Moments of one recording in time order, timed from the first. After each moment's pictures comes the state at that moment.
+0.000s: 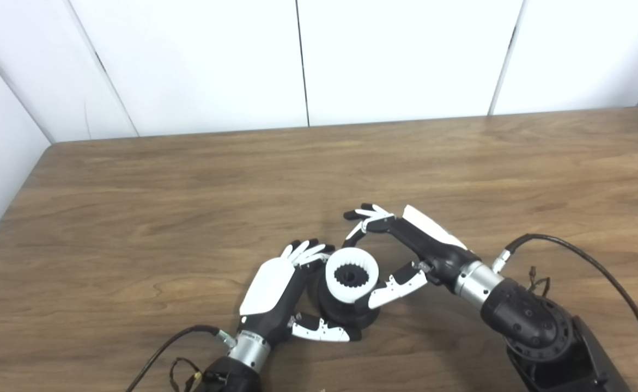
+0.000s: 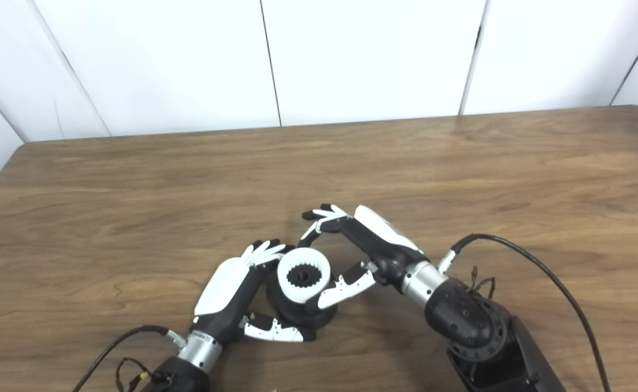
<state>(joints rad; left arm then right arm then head) 0.05 0.12 -0.37 -0.16 0.72 0.03 -0.07 -0.18 -0.29 0.36 -0.44 -0.40 0.41 0.43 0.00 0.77</state>
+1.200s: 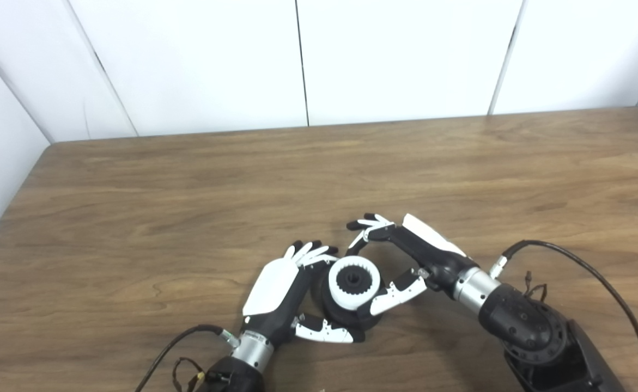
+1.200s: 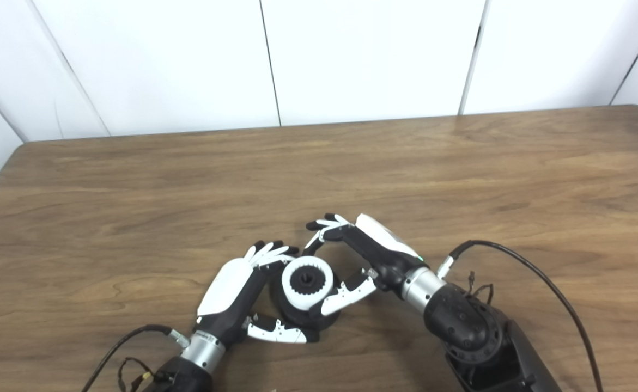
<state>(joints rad) 0.05 0.12 -0.38 -0.18 0.72 0.07 -0.09 -0.17 -0.29 0.37 -0.39 -0.41 0.41 0.42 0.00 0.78</state>
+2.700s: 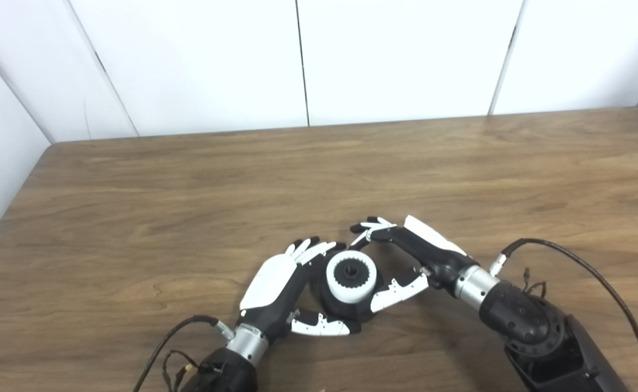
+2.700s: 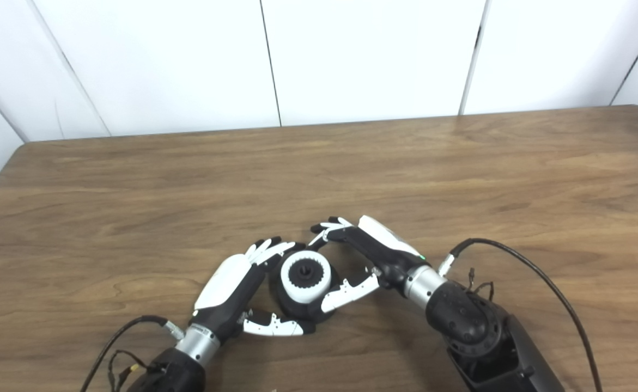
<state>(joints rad) 0.03 0.15 -0.35 -0.21 0.67 0.09 -0.19 -0.19 -0.30 0.36 -0.34 -0.41 0.39 0.43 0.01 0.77</state>
